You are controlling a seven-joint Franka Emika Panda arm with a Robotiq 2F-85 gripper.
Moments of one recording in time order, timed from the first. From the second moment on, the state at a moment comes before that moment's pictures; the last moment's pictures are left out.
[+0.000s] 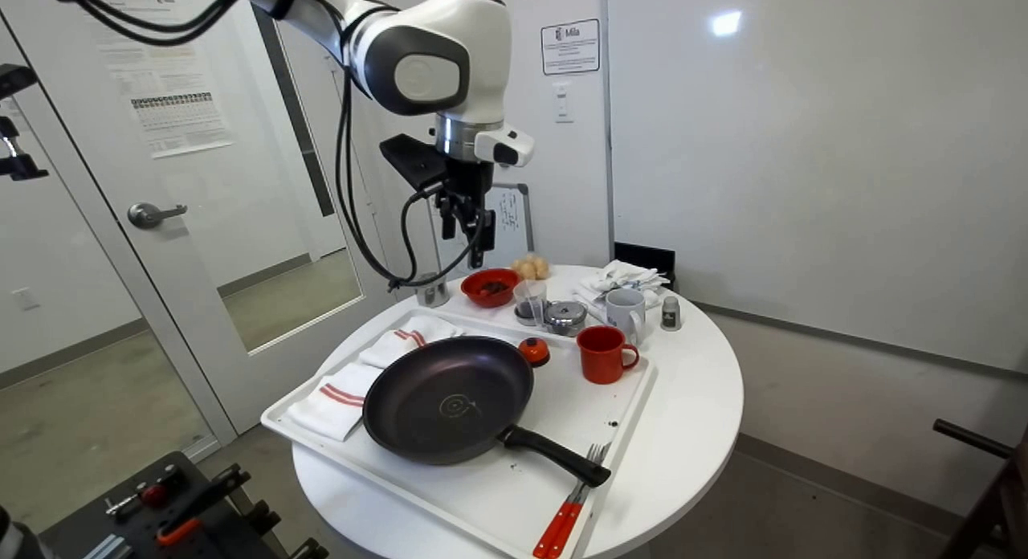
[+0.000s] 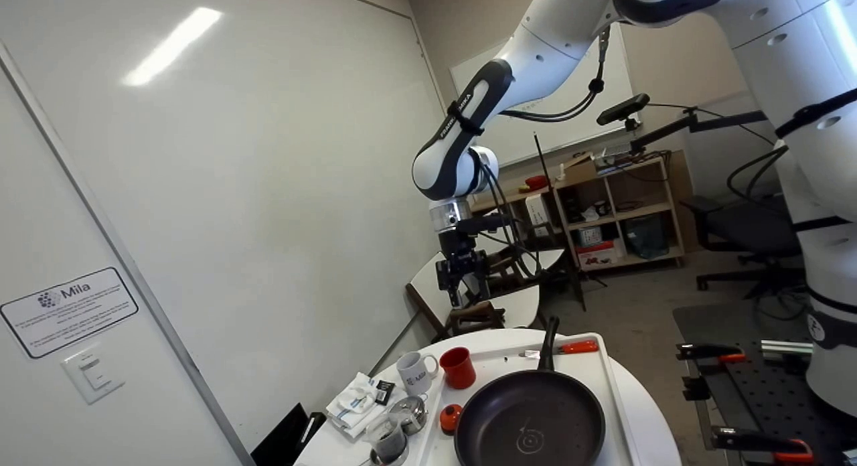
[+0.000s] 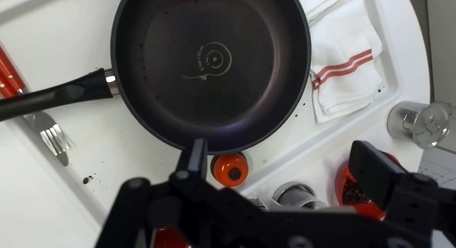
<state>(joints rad) -0.13 0.21 -0.11 -1.99 0.35 2.10 -0.04</state>
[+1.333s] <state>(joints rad) -0.21 0.53 -0.14 -1.71 0.33 2.12 0.09</state>
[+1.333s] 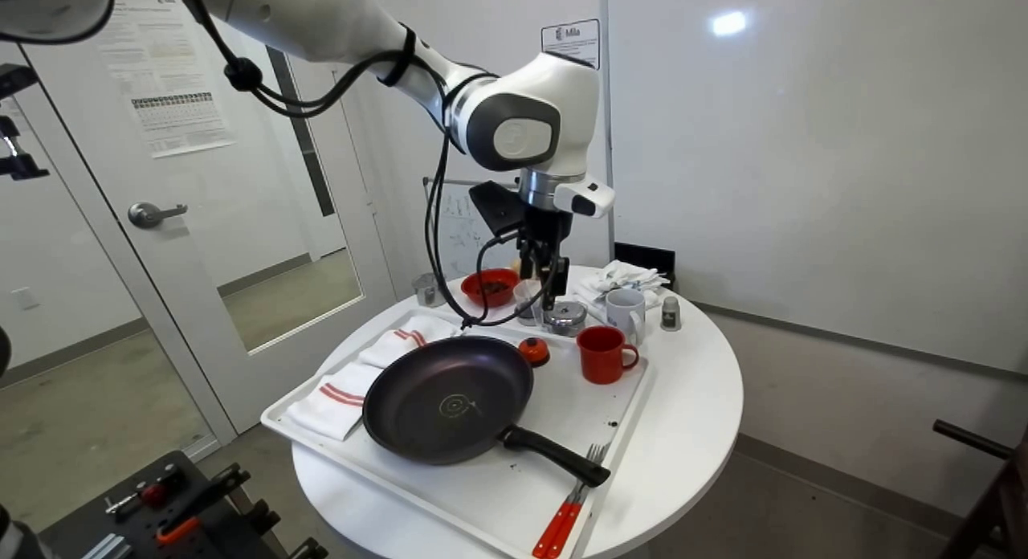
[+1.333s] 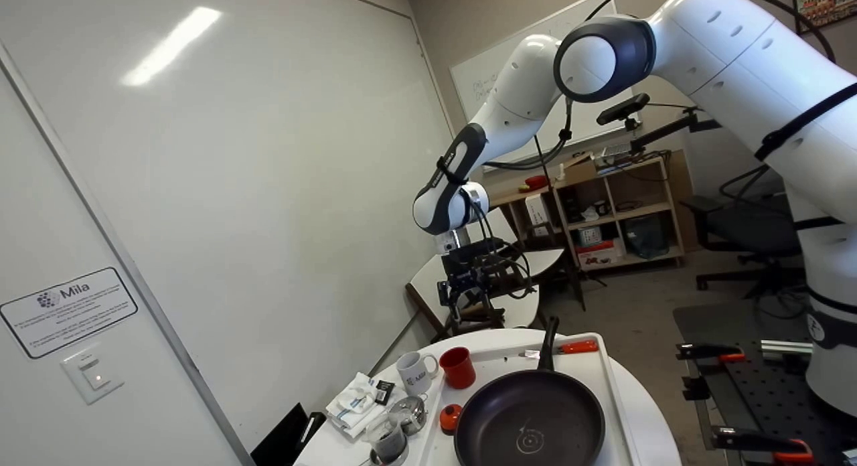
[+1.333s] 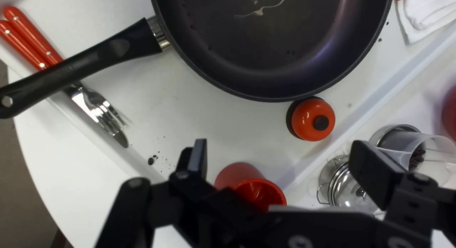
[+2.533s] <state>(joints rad) -0.21 0.91 -0.20 -1.28 0.25 2.15 0.48</state>
